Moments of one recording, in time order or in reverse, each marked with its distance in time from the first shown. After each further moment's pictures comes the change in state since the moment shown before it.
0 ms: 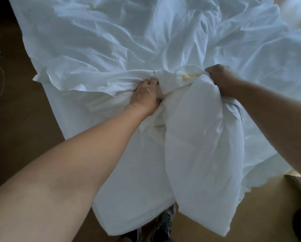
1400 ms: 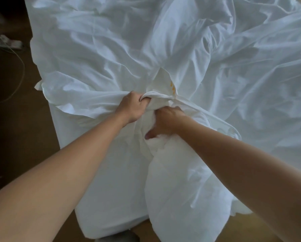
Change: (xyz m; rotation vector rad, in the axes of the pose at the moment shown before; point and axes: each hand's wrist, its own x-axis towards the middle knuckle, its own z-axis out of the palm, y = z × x) left_hand 0.038 0.039 -0.039 -0.182 -0.063 -0.279; right_hand 0.028 -0.064 0.049 -0.344 -0.496 -0.296
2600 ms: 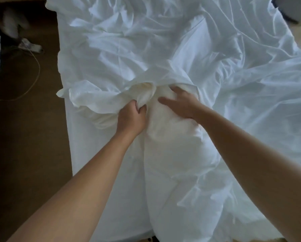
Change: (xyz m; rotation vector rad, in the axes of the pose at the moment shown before) left_hand -0.027 -0.001 -0.054 -0.203 0.340 -0.240; right_hand -0.001 -0.021 -0.109 0.698 0.253 0.097
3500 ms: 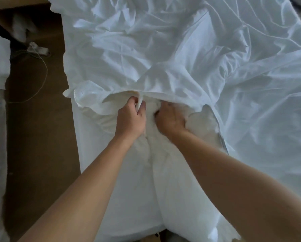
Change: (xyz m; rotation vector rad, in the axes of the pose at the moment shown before) left_hand -0.019 -0.005 -0.012 -0.070 0.091 0.102; right_hand -0.003 0.008 0.081 -0.630 0.146 -0.039
